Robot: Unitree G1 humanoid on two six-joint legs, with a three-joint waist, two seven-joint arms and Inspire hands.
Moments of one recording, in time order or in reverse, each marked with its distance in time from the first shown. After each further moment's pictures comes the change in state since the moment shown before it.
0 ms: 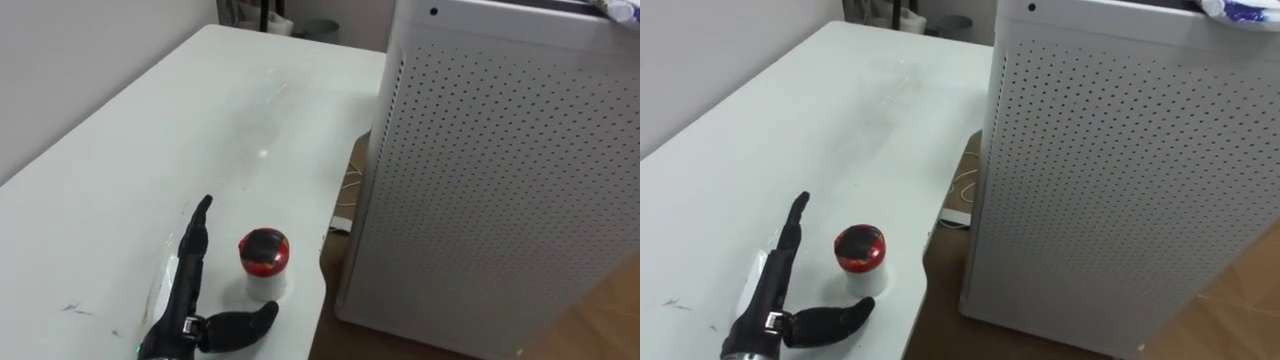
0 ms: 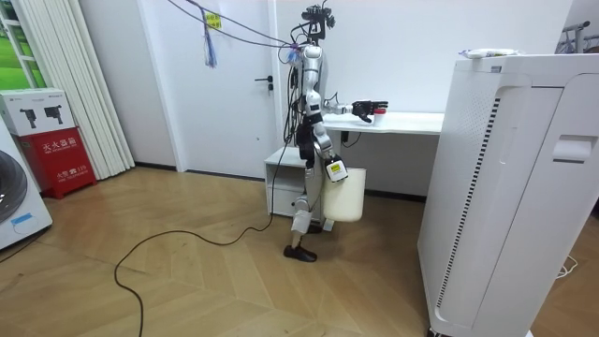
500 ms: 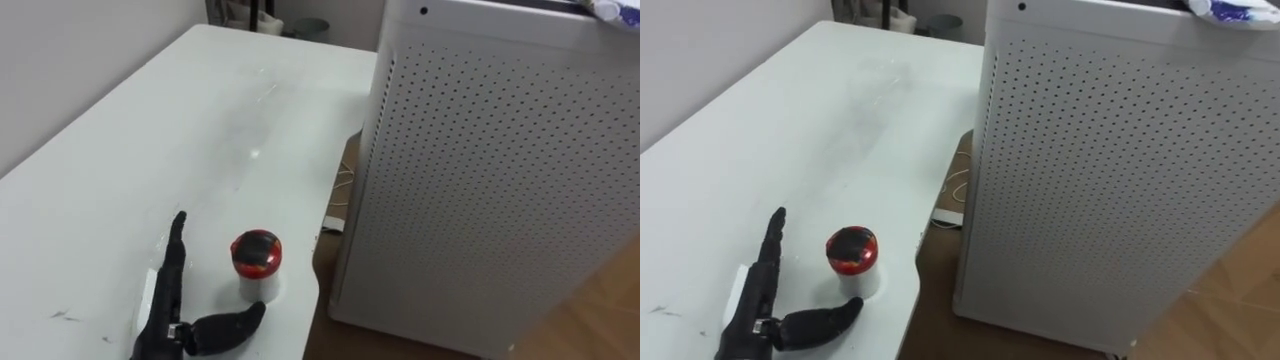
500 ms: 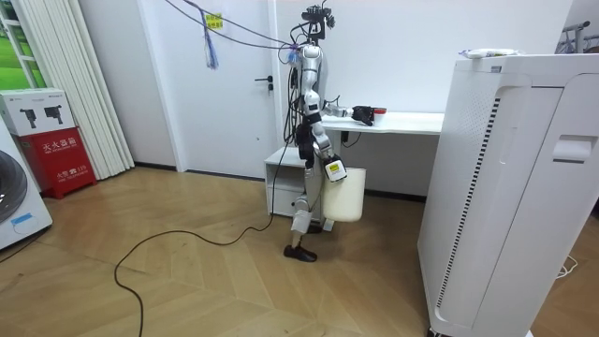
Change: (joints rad) left arm -0.022 -0.008 -0.012 0.112 -0.188 0.003 0.046; right arm -0.004 0.011 0.005 -0.001 -0.004 0.001 0.000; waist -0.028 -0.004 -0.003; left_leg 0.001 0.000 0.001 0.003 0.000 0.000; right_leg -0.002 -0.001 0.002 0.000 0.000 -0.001
